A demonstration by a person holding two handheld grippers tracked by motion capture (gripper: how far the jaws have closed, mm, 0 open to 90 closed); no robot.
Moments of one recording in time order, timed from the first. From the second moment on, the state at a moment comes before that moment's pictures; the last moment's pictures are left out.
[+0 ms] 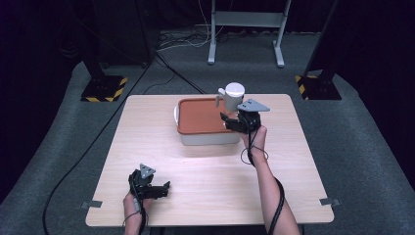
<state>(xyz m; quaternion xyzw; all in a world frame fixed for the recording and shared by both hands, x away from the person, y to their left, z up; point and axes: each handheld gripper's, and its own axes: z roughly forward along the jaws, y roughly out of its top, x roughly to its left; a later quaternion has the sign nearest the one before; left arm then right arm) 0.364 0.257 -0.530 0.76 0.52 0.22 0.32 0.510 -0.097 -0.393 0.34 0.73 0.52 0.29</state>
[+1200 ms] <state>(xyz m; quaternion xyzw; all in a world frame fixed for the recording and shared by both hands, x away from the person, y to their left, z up) 0.364 0.256 -0.530 0.76 0.52 0.22 0.32 0.530 -0.081 -0.396 0.34 0.74 0.51 0.28</state>
